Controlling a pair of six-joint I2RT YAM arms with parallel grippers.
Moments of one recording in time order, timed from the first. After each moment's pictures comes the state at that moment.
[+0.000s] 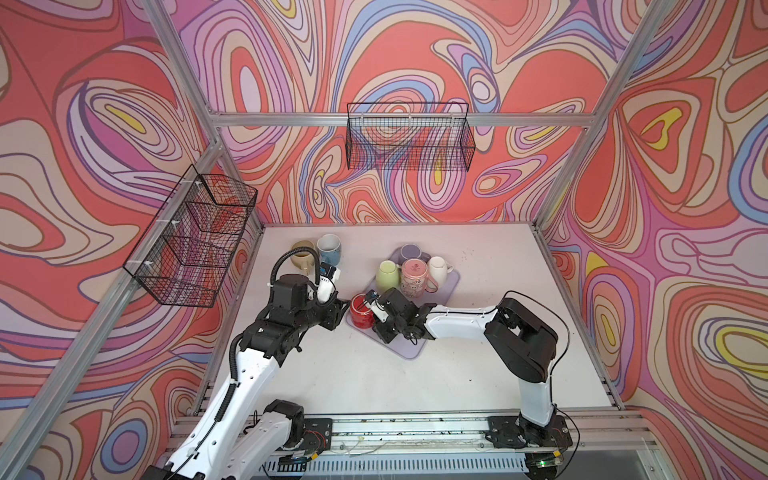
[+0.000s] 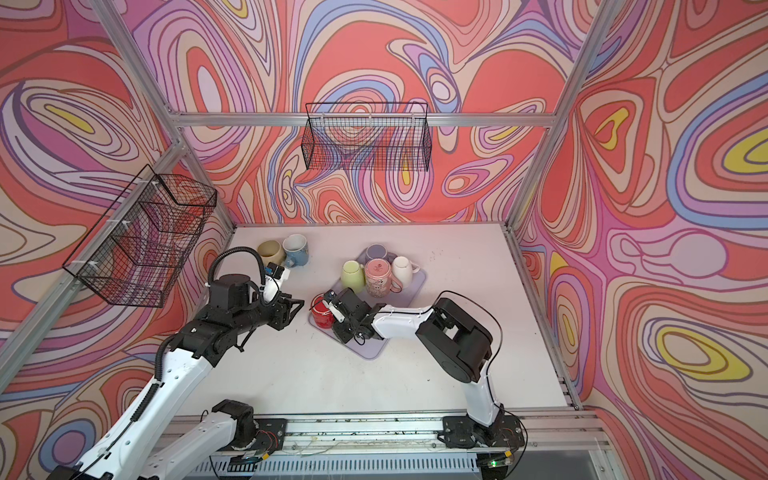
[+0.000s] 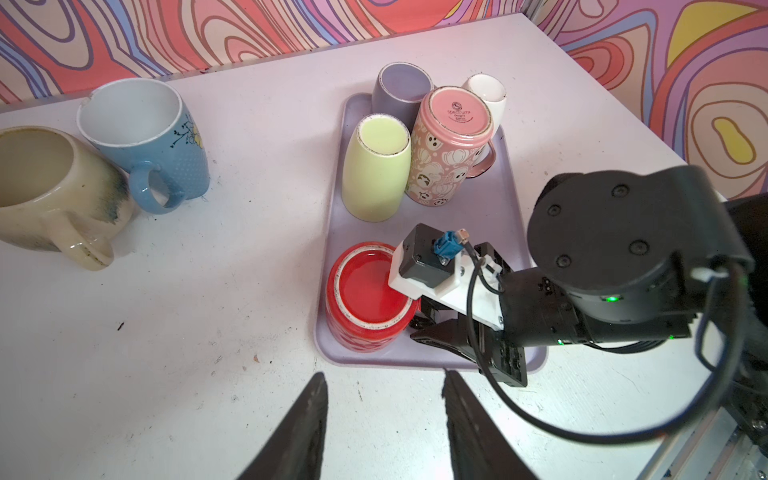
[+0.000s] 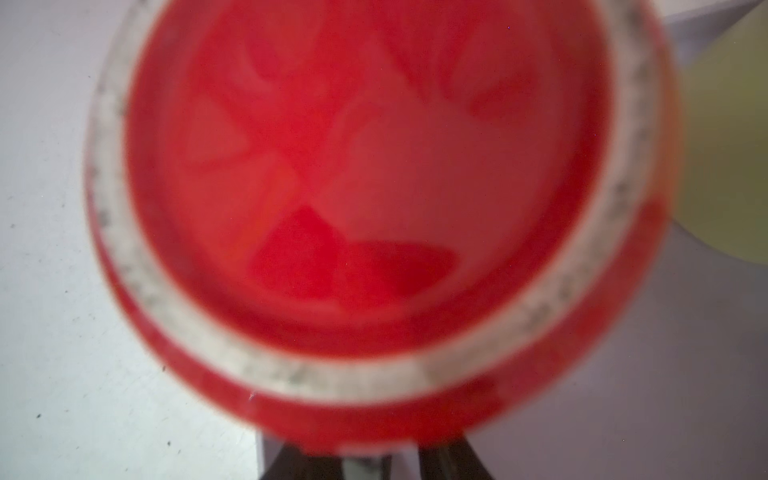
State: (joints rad) left arm -0.25 0.90 0.83 -0.57 0.31 0.01; right arm 0.90 1.98 1.20 -0.11 -0.06 0.12
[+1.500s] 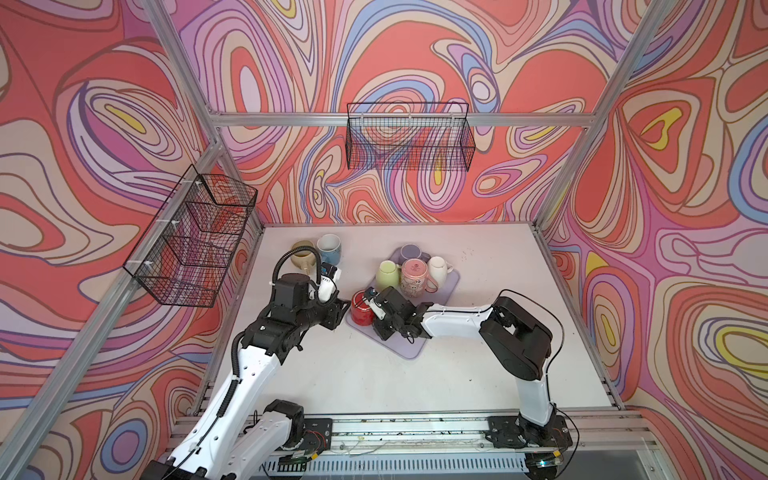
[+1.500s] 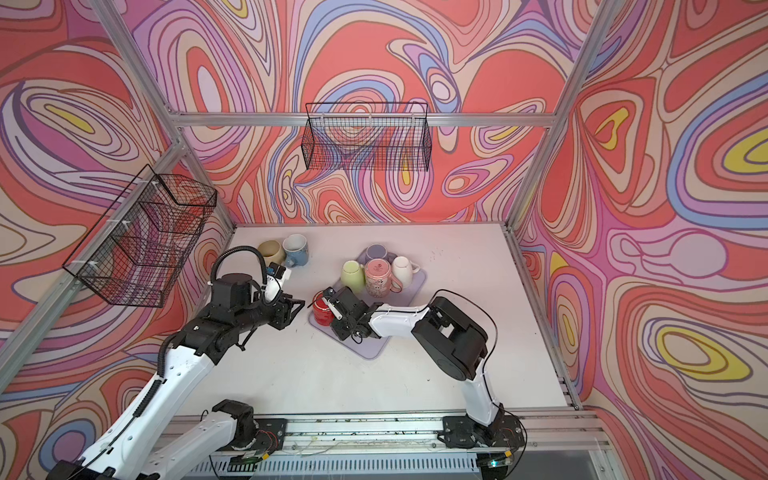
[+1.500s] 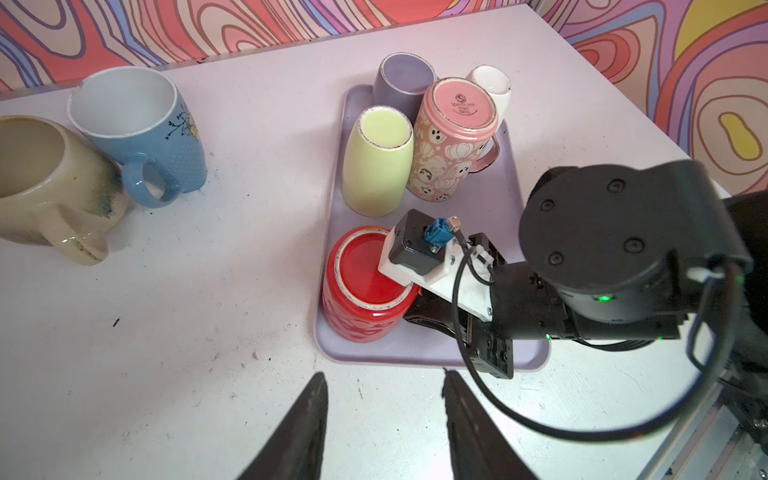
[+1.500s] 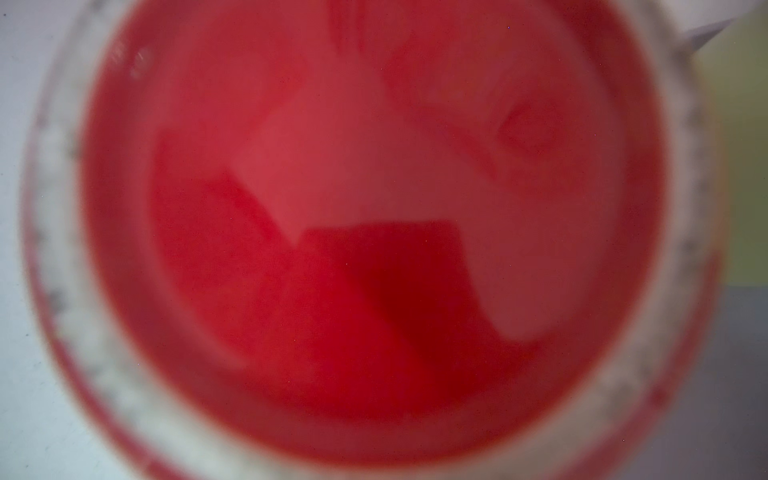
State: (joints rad) left arm -0.25 0.92 0.83 -0.57 0.31 0.01; right arm 0.90 2.01 1.23 -0.10 -0.02 0.14
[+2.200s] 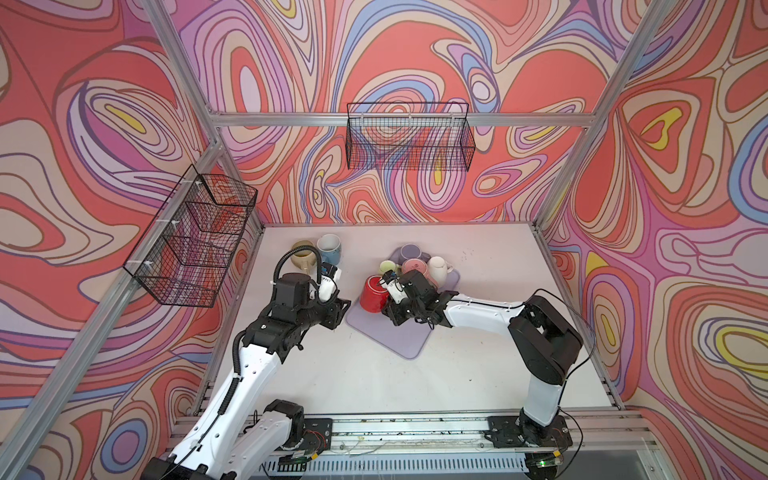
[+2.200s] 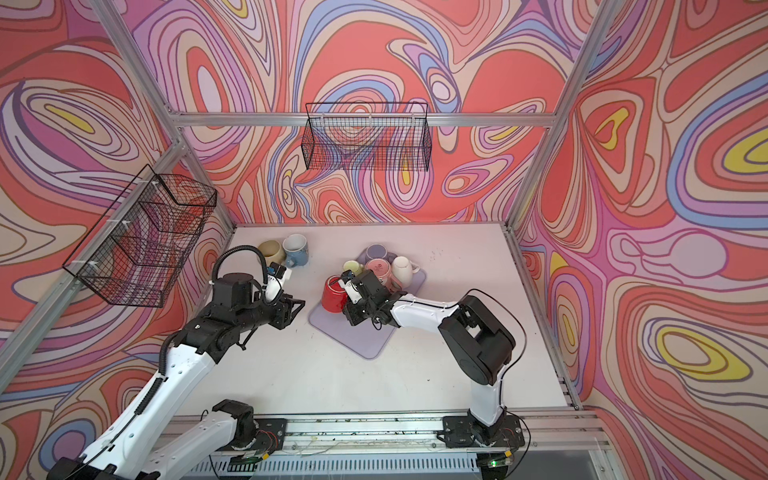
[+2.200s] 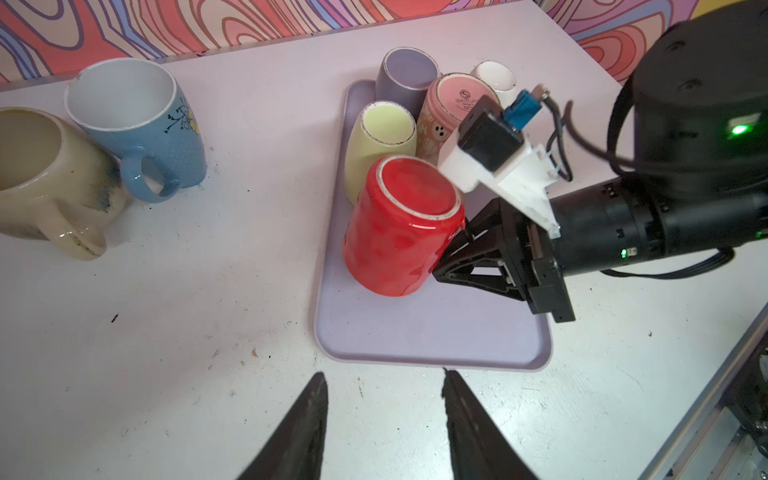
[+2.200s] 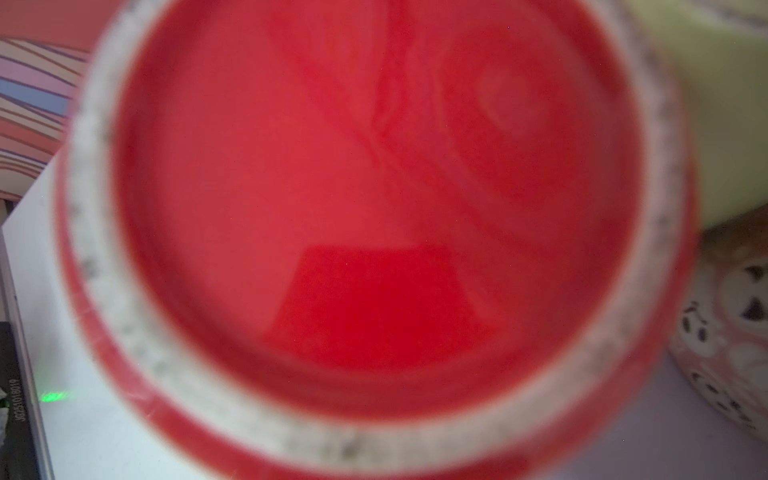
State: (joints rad) left arm -0.25 0.93 0.83 -0.57 0.30 0.00; right arm 0.75 1.85 1.14 -0.06 -0.25 0.24
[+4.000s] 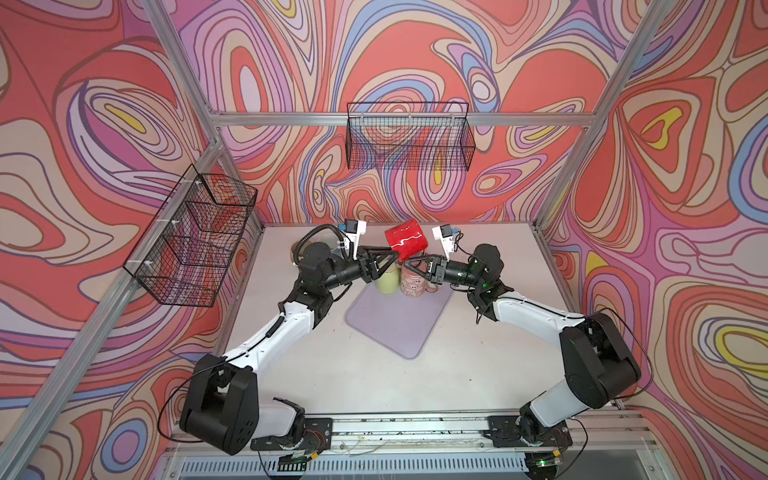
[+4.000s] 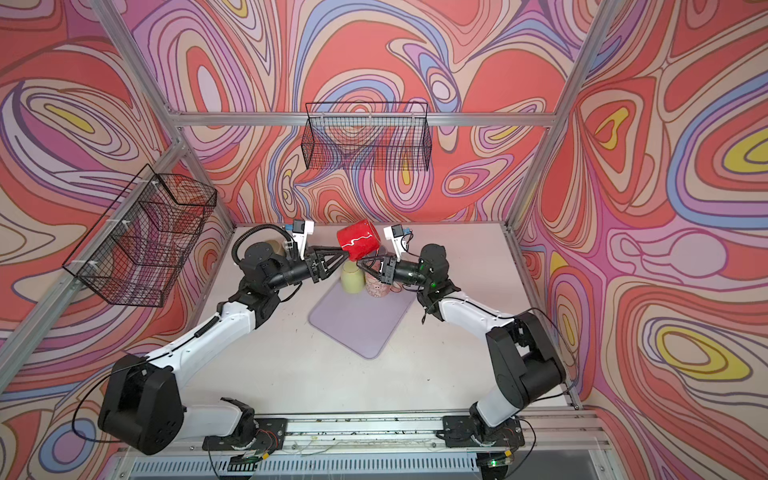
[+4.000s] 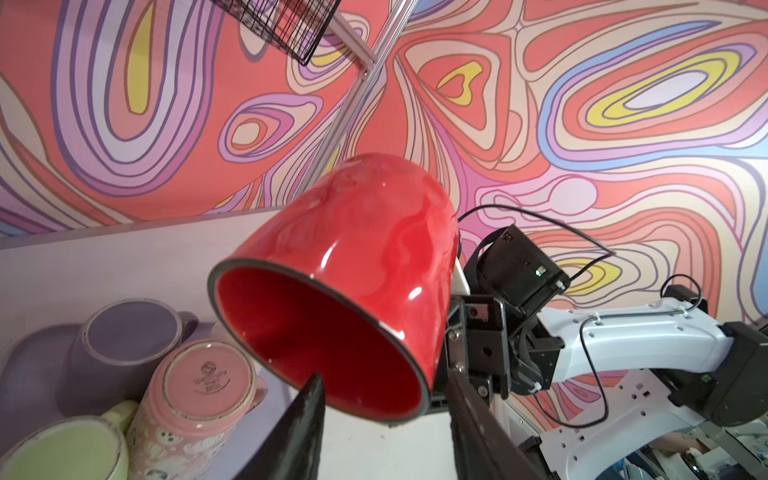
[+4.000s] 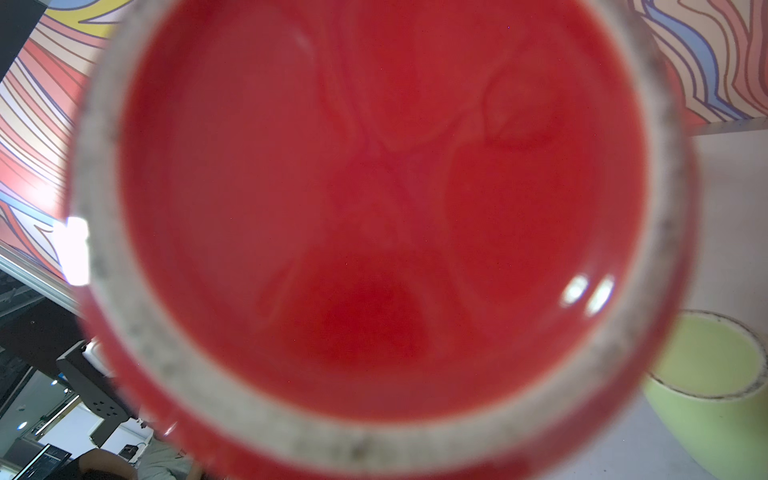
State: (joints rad) left arm -0.36 1.36 0.91 0.52 0.77 -0.65; right arm 0.43 1.59 0.94 0.76 -0.90 0.87
